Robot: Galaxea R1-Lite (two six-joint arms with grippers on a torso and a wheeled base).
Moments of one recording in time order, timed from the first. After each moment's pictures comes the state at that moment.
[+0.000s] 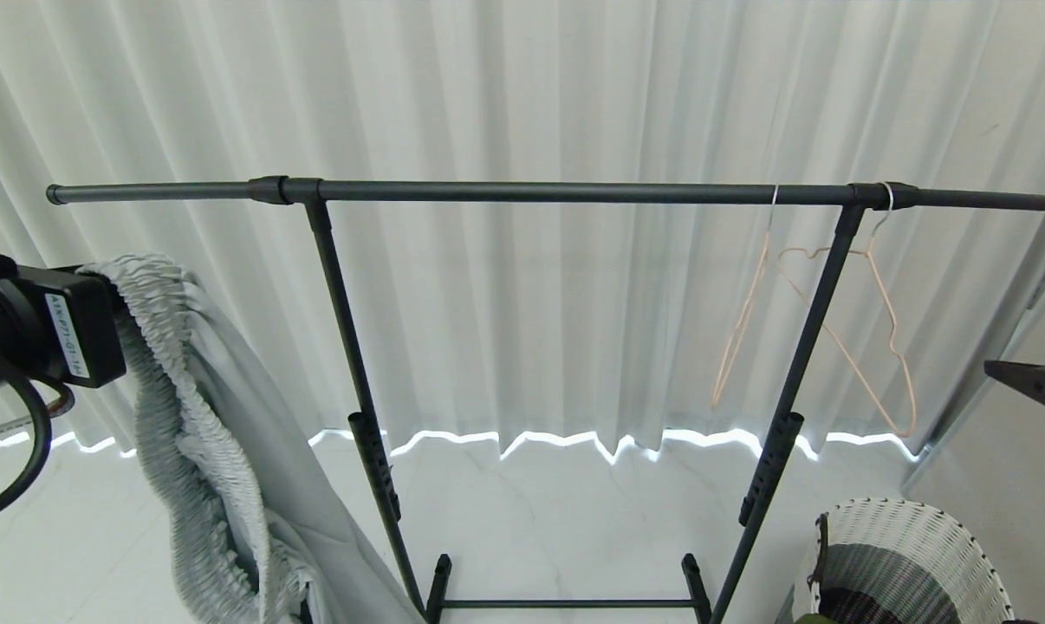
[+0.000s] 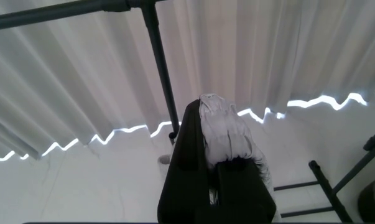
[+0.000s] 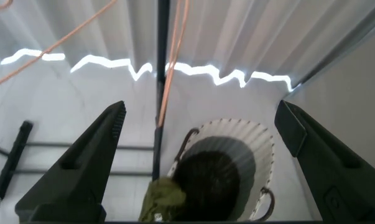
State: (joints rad) left arm -0.26 1.09 -0.87 -0.05 0.14 0.15; right arm -0.16 1.22 -0.78 -0.09 0.19 -0.15
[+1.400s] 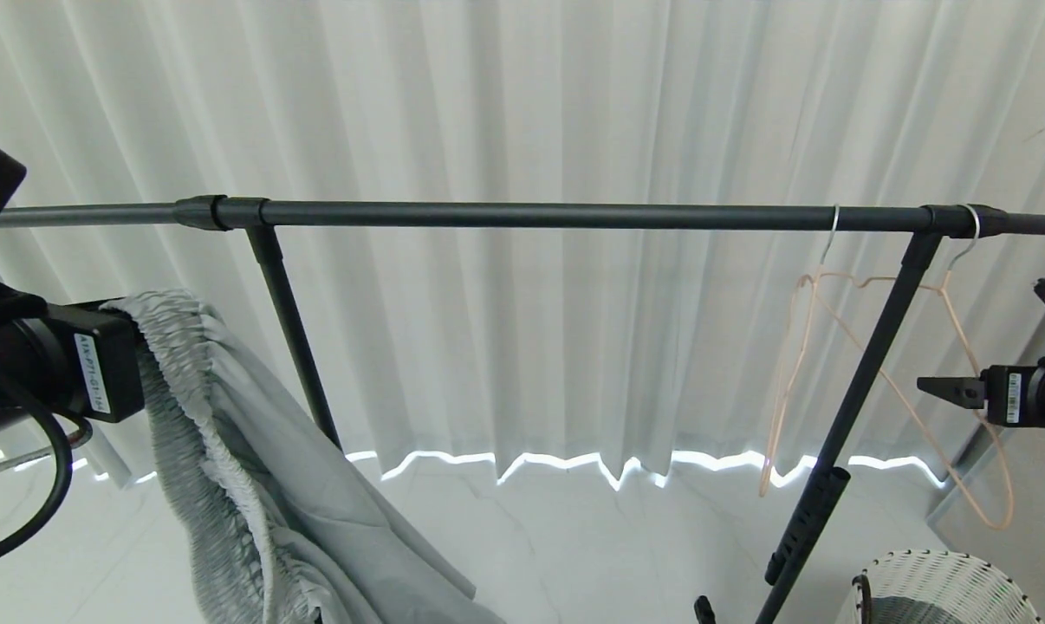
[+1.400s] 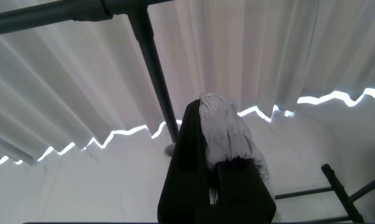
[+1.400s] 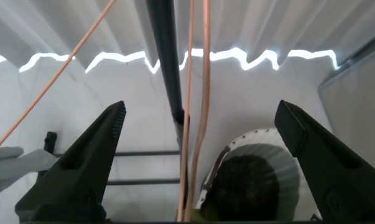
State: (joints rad) left arm -0.26 1.09 -0.82 -0.05 0.14 0.16; right arm -0.13 1.47 -0.77 -0.20 0.18 -0.01
